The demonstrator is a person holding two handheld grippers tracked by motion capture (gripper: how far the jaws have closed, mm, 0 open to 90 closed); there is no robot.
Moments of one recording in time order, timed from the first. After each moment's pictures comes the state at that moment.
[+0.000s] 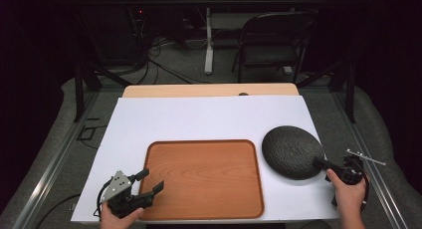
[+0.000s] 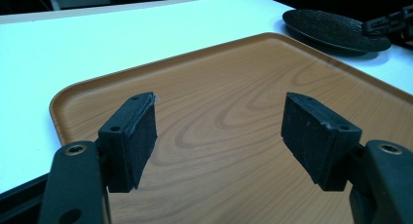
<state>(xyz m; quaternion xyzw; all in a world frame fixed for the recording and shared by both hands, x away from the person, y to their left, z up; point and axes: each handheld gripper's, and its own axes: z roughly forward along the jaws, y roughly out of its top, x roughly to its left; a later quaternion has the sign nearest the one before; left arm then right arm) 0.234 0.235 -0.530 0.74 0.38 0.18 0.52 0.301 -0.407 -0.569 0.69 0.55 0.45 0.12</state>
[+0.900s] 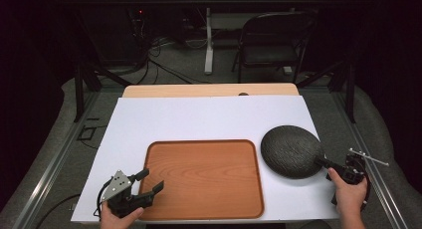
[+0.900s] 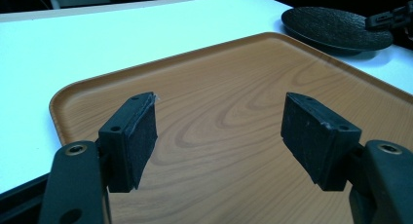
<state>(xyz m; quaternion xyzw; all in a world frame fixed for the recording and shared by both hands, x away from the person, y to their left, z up) 0.234 0.235 -0.530 0.74 0.38 0.18 0.52 0.299 -0.406 -0.560 0.70 0.53 0.46 0.12</state>
